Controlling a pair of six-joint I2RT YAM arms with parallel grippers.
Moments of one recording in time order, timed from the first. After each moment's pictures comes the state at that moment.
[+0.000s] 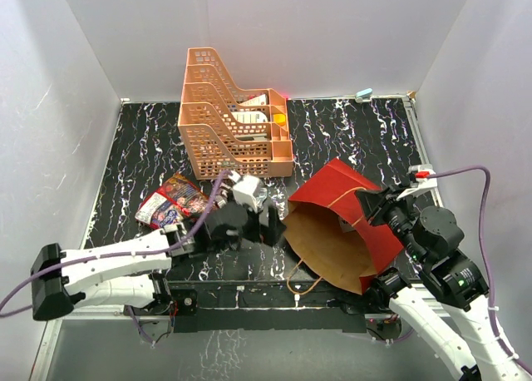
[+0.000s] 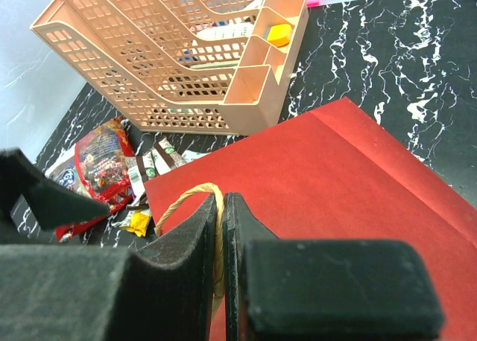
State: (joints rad) left arm -1.13 1.04 0.78 -0.21 -0.36 -0.60; right arm 0.49 0.35 0.80 -0.58 0.11 0.40
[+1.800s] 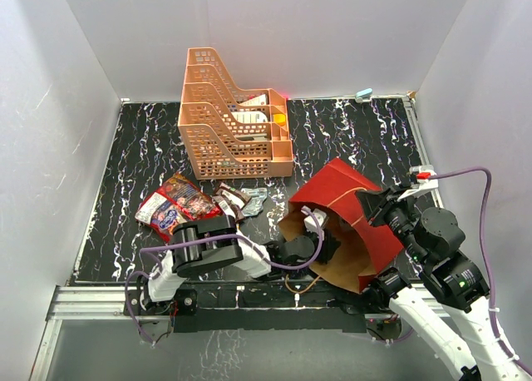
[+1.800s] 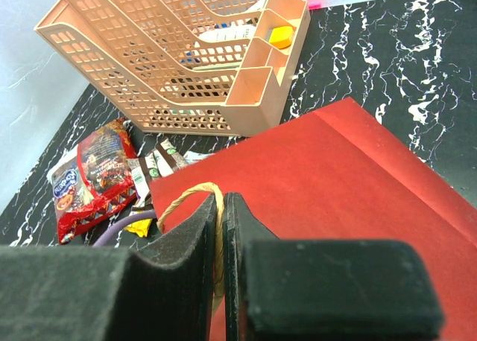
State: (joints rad) left arm -1.35 2.07 0.89 0.93 -0.39 -0.54; right arm 0.49 0.34 0.80 -0.58 0.11 0.40
